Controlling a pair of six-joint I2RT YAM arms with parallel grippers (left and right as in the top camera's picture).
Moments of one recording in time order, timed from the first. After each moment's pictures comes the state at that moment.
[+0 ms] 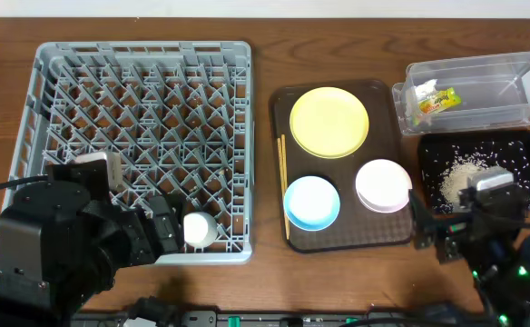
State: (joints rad) left arm -0.27 0.93 1.67 -1.56 0.05 -0.47; right arm 0.26 0.53 1.03 -0.88 0.03 -0.07
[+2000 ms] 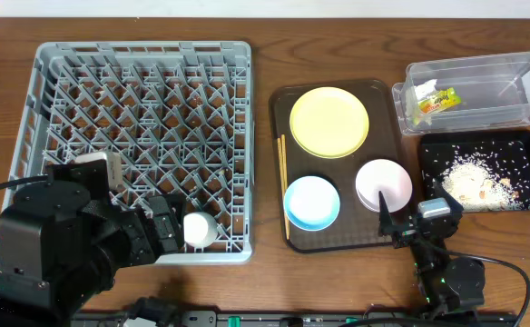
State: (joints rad) left arm -0.27 0.93 1.67 -1.56 0.05 -0.47; right arm 0.16 0.01 0.01 -0.07 -0.04 -0.11
